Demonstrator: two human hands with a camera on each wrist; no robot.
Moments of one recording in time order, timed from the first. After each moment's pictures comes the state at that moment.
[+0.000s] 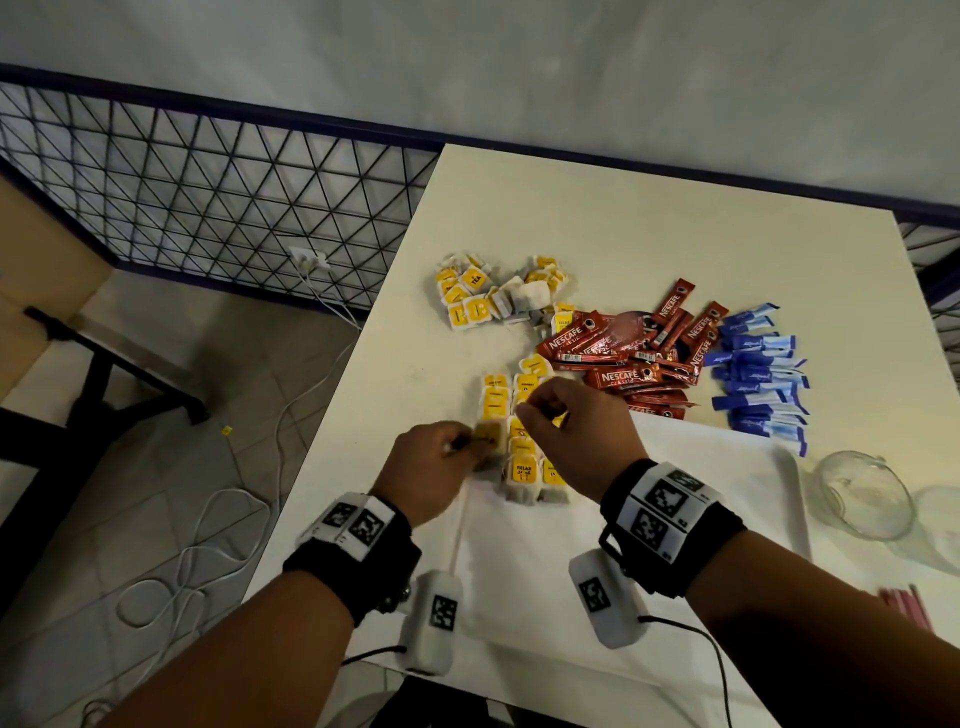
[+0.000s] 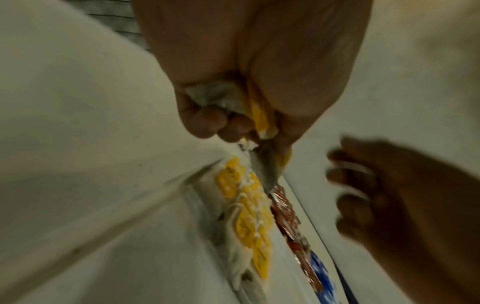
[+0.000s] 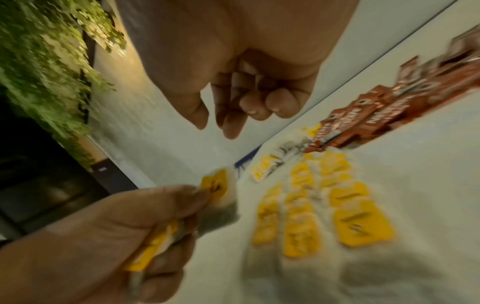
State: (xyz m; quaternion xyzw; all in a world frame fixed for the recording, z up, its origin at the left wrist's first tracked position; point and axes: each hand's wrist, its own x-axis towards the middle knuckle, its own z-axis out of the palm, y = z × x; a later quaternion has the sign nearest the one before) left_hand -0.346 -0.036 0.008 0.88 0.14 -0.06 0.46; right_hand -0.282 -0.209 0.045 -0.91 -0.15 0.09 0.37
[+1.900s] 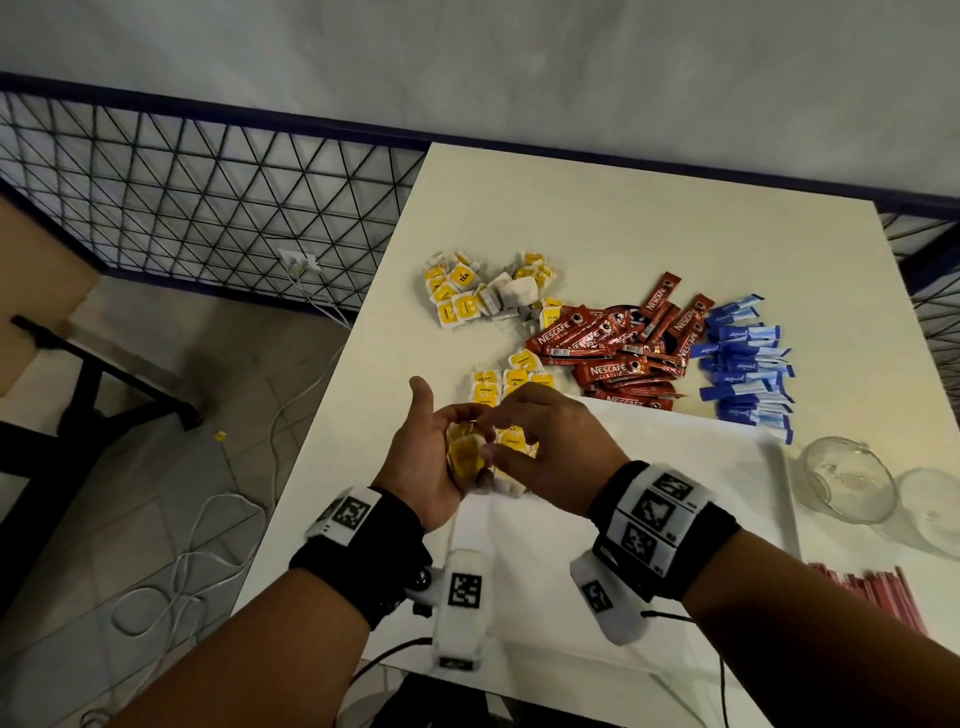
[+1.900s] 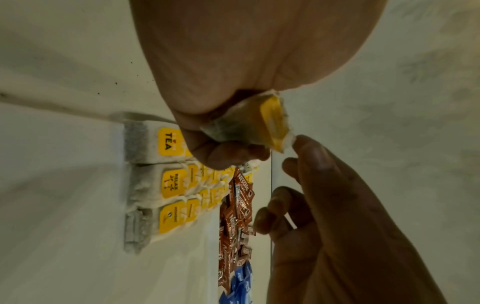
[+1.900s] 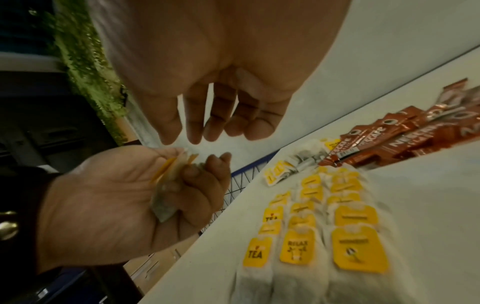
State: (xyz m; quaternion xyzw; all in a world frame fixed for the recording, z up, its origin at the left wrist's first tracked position) left_hand -0.337 -0.061 0.030 0.38 0.31 -0.14 0.86; right_hand -0.296 -0.212 0.047 -0.85 -0.34 0.09 0.39
